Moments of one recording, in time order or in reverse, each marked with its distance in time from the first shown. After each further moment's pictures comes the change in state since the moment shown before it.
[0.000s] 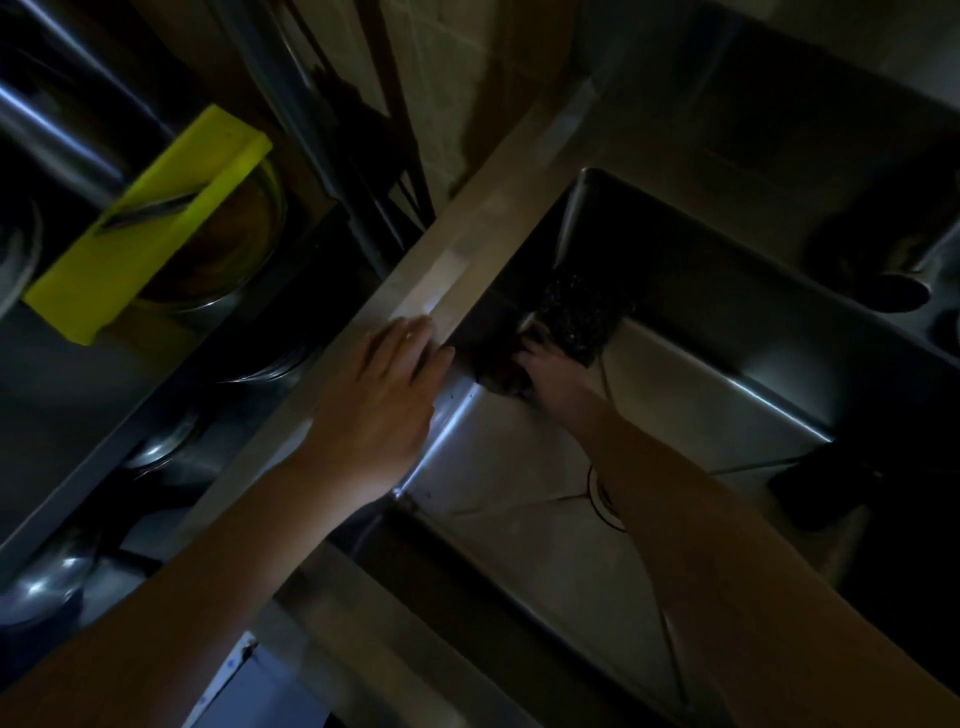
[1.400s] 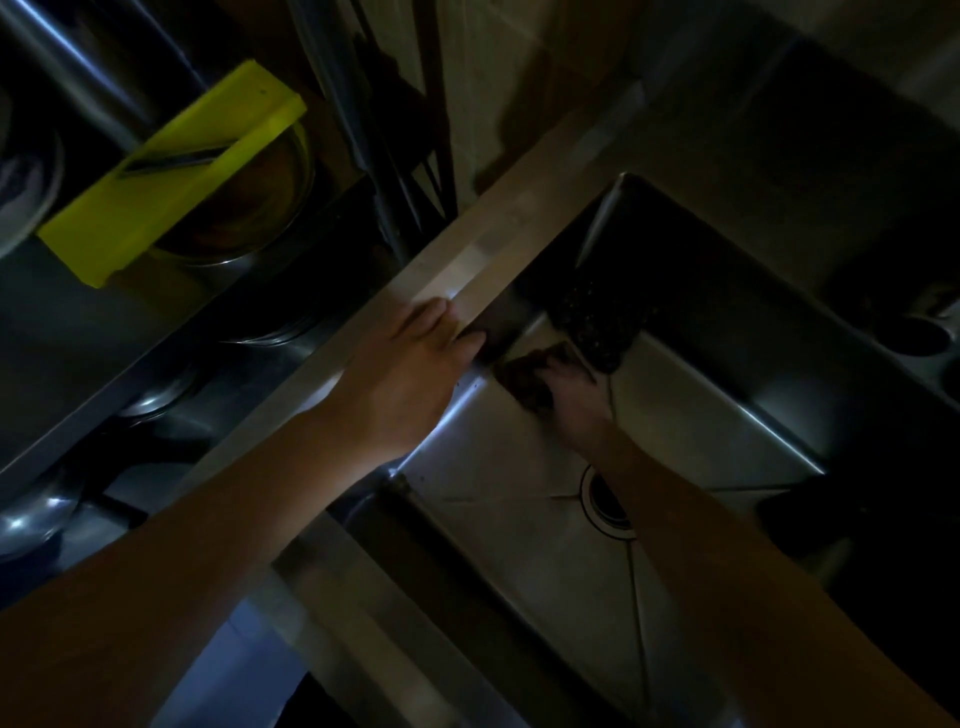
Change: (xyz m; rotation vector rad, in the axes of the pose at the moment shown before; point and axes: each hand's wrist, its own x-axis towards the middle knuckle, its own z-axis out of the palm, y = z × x) left_hand 0.015 0.000 -0.003 0.054 -0.008 0.072; right_hand -0.025 0.017 0.024 0.030 0.060 0.042
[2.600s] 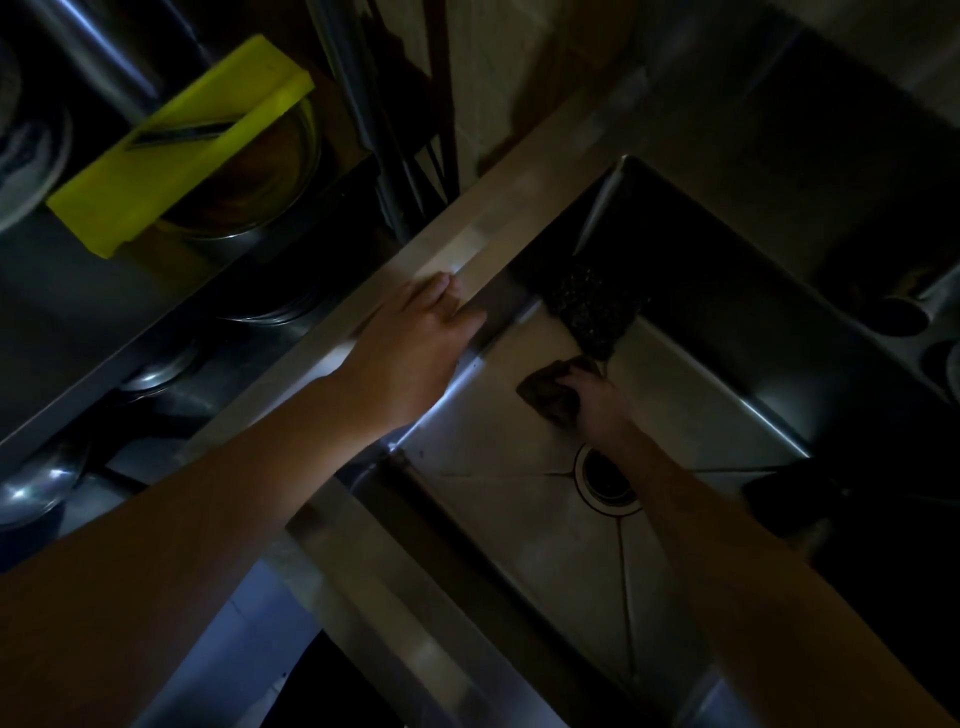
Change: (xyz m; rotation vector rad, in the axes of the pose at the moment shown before) left_hand -0.003 0.004 0.001 -0.153 0.097 -0.043; right_hand -0.042 0.019 -0.009 0.228 -0.151 0.140
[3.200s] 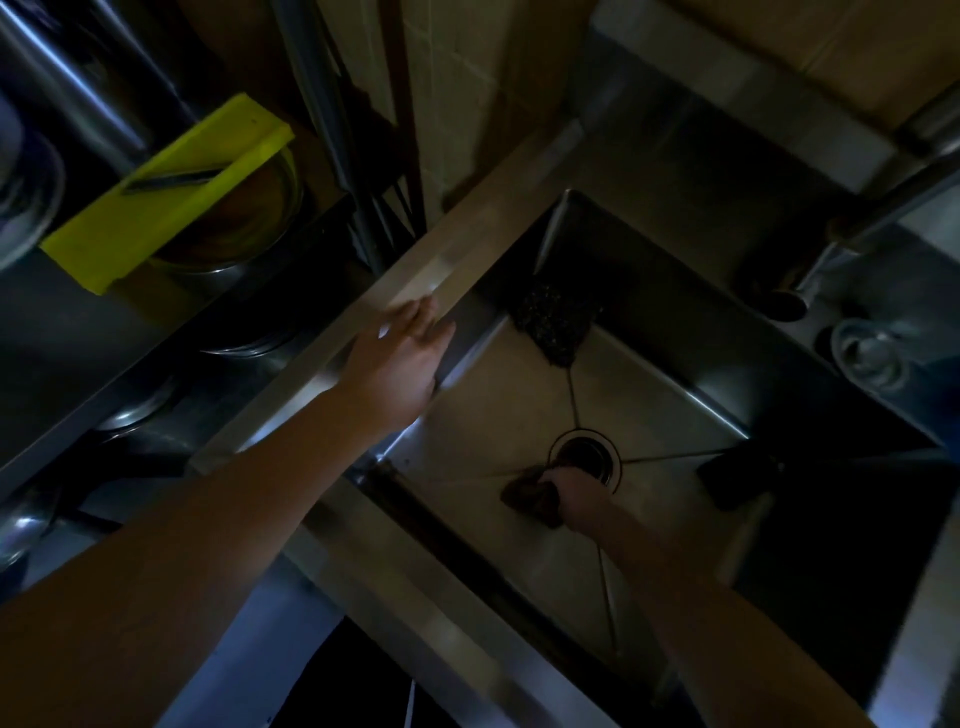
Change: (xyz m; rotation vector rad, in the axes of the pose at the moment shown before) left_hand -0.011 0.004 -0.003 0.060 -0.112 -0.080; right_hand -0.113 -0.020 0.027 0.094 -0.283 0.254
